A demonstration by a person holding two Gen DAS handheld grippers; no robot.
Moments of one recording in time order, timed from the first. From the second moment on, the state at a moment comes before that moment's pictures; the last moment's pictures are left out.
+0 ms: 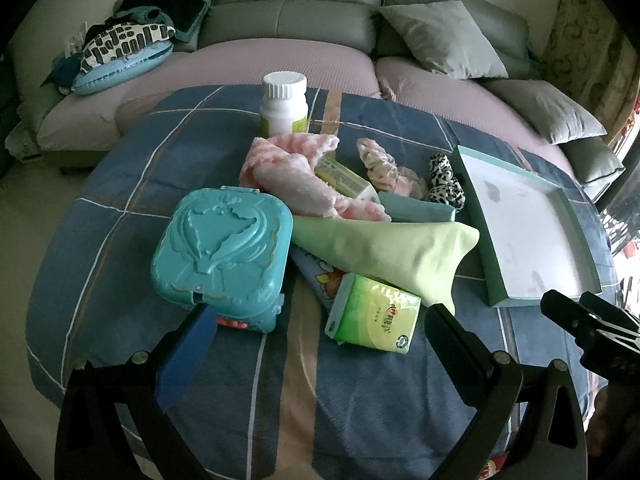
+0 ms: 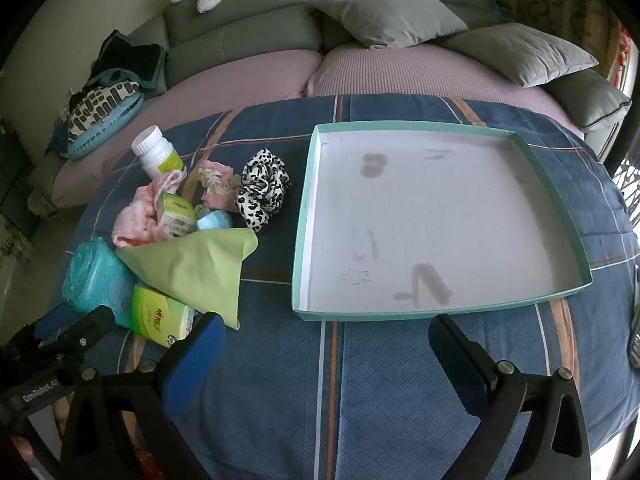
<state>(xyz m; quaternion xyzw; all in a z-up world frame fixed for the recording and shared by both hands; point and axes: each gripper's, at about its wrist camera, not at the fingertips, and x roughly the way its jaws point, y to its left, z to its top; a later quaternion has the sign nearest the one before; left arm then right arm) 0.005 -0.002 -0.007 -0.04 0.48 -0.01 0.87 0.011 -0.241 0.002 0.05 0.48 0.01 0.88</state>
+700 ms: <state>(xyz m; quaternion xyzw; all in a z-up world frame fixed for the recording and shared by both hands) 0.005 -0.001 0.005 -0.05 0.46 -0.02 0.89 0.015 -0.236 -0.003 0.04 0.48 0.01 0.87</state>
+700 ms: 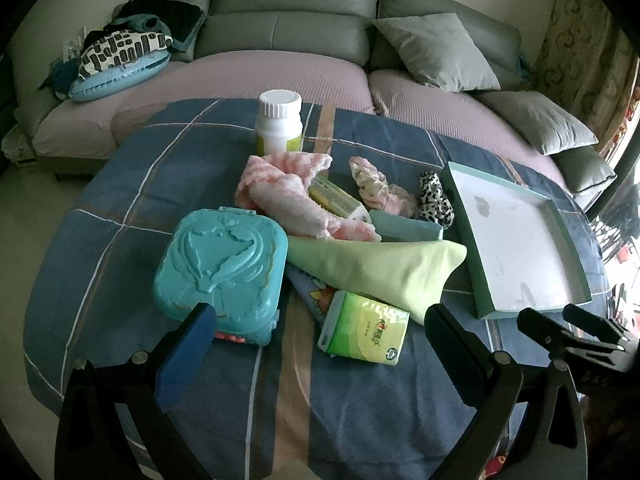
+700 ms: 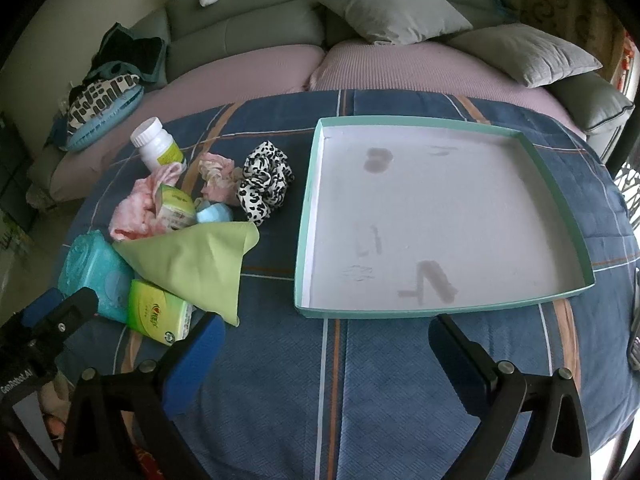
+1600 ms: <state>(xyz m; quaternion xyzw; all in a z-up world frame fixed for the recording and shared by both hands) 0.134 0.036 0.044 -0.10 0.48 0.08 0.87 0.125 -0.208 0.025 0.05 0.46 0.06 0.88</state>
